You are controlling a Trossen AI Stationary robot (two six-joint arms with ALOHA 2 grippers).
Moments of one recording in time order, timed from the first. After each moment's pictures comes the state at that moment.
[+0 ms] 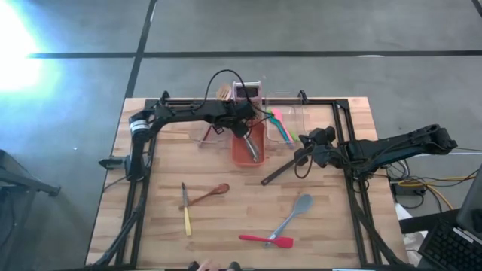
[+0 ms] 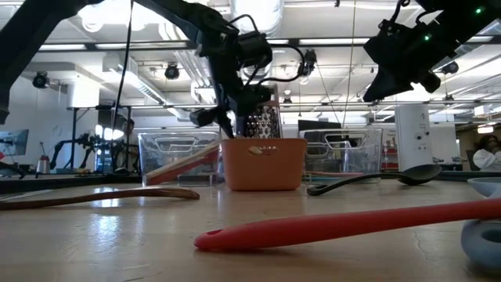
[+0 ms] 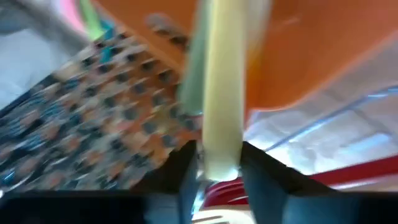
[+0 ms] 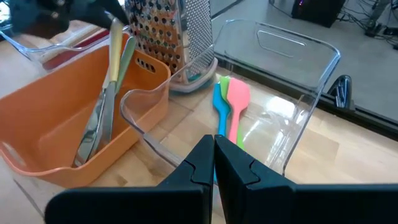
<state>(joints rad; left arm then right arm) 0.35 1.95 1.61 -0.75 -0.50 1.47 0.10 0.92 0.54 -0.39 0.84 0.70</state>
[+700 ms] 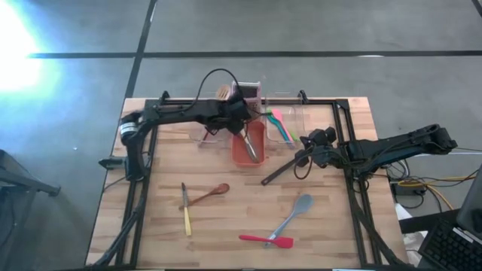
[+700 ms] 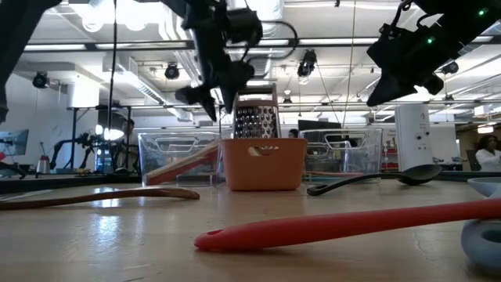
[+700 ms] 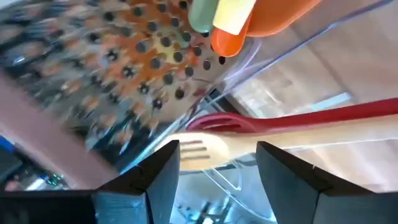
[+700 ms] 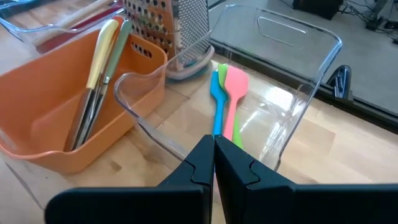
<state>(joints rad) 0.30 1.84 1.61 -0.91 -0.66 1.21 0.10 0.92 0.54 -0.45 0.81 0.72</state>
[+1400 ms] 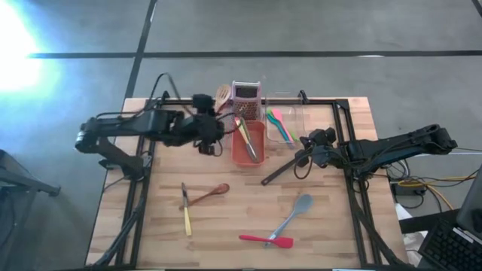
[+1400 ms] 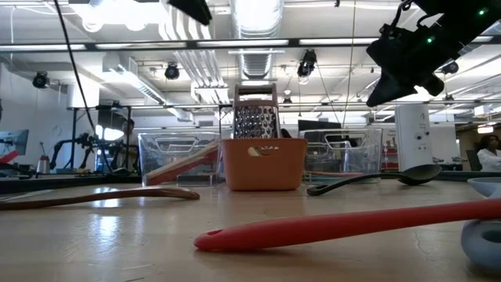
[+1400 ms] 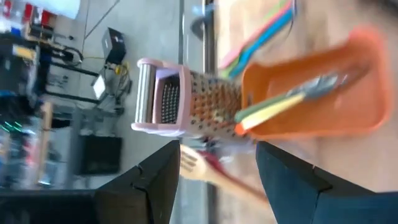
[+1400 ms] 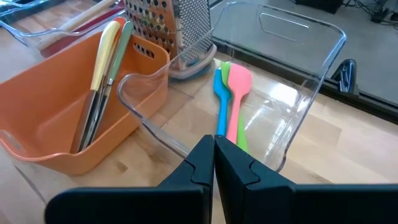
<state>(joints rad) -0.02 1.41 1.61 -0.98 -0.65 0.43 0.10 0.92 0.54 -0.45 0.80 0.75</state>
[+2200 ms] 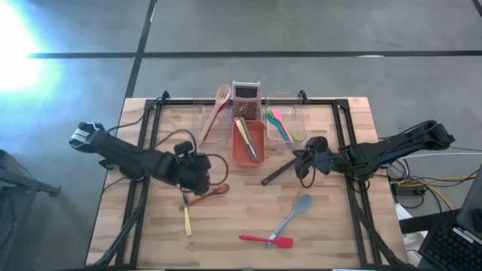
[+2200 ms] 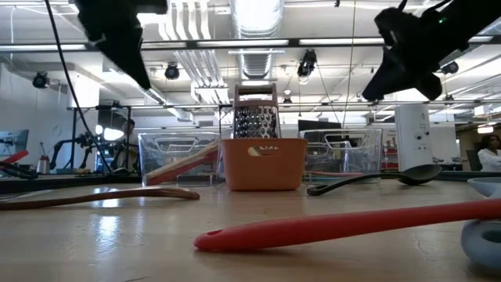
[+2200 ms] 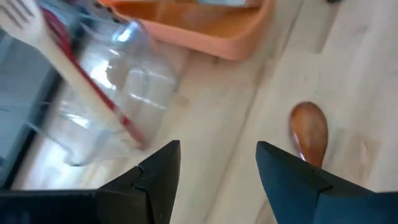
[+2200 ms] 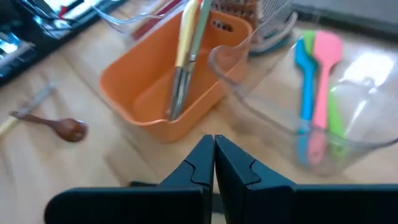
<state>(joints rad) -0.34 1.35 1.13 -1.02 -0.58 -0.61 0.22 0.92 0.54 -0.35 0.63 0.86</state>
